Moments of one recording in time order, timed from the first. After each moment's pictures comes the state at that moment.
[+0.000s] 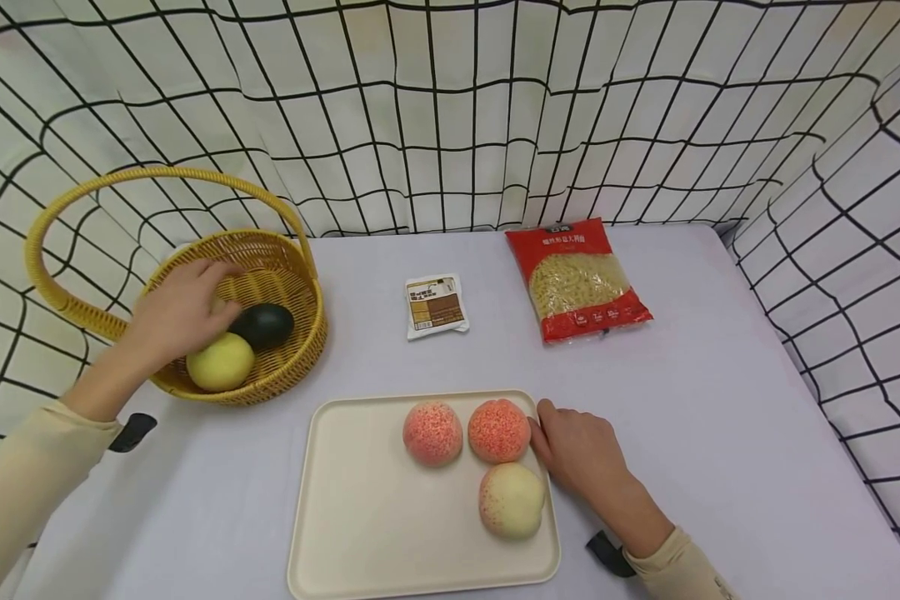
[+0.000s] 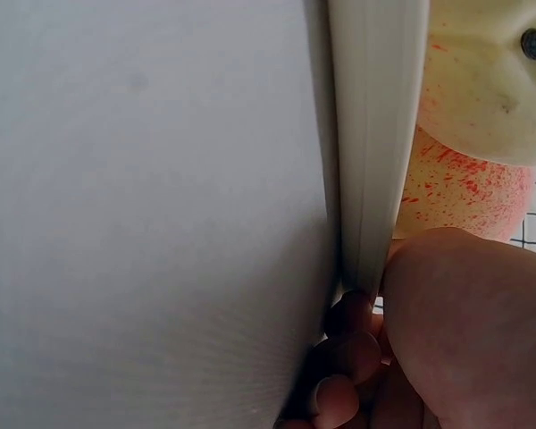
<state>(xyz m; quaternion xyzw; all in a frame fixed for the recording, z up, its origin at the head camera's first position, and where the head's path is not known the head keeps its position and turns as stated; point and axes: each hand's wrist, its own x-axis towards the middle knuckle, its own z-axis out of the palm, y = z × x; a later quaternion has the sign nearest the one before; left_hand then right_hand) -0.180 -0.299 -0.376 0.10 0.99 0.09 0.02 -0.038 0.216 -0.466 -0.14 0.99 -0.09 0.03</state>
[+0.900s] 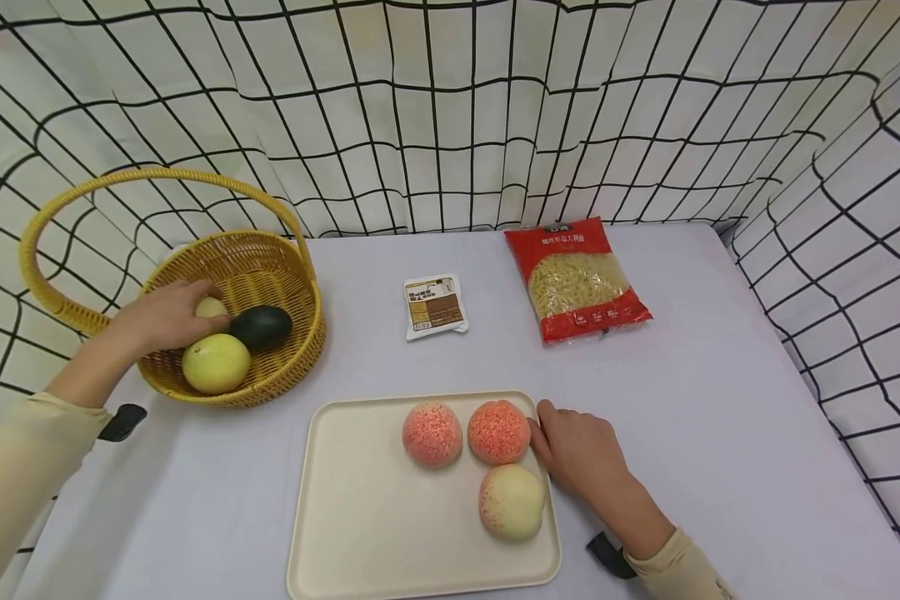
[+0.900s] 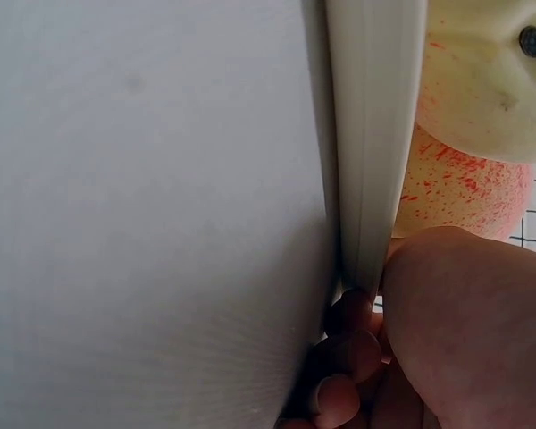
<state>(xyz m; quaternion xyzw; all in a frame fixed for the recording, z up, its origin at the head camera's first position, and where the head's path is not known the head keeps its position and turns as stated) -0.195 -0.328 -0.374 0.08 0.98 0.07 0.17 -0.039 0.218 -0.469 -0.13 0.99 -0.09 0.03</state>
